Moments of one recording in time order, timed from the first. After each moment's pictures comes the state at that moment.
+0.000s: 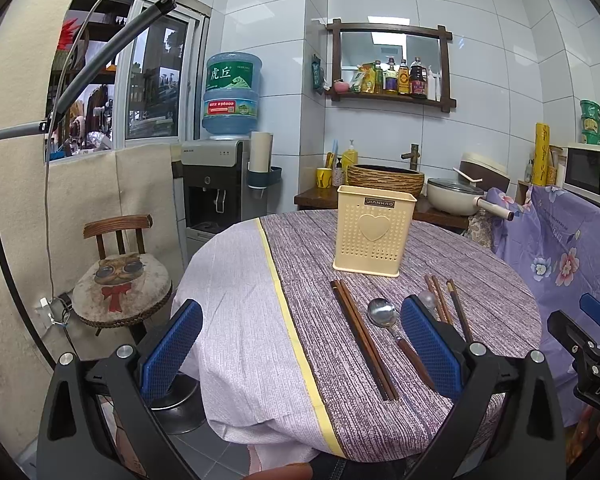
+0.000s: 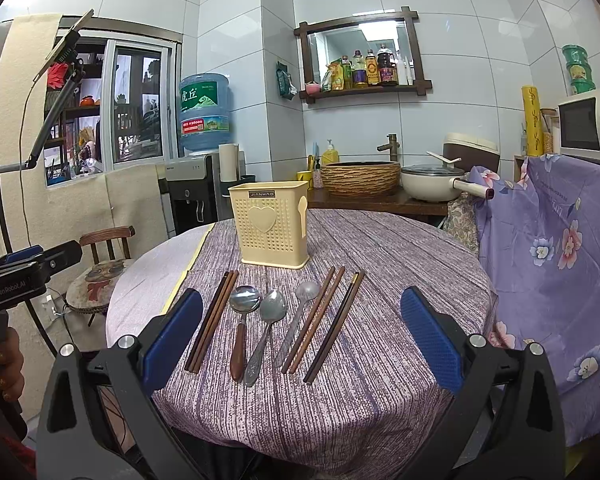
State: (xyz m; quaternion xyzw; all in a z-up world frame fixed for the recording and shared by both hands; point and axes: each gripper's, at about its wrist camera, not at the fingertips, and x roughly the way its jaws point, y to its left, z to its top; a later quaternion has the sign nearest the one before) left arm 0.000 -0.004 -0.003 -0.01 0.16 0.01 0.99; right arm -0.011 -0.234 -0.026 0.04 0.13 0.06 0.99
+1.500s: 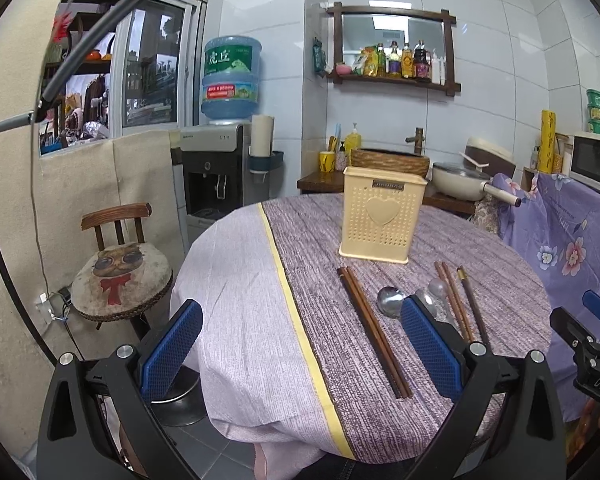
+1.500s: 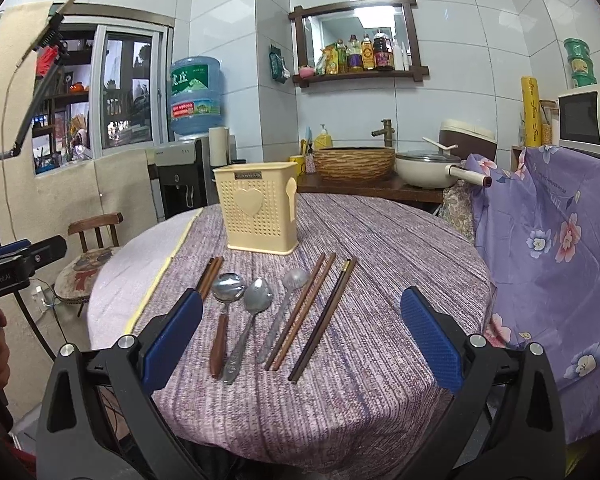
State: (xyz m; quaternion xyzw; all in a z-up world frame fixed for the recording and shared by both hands) left arm 0.025 0.008 -0.017 -0.01 0.20 0.01 0.98; right arm 0.018 -0.241 -0.039 0.03 0.16 0.04 0.99
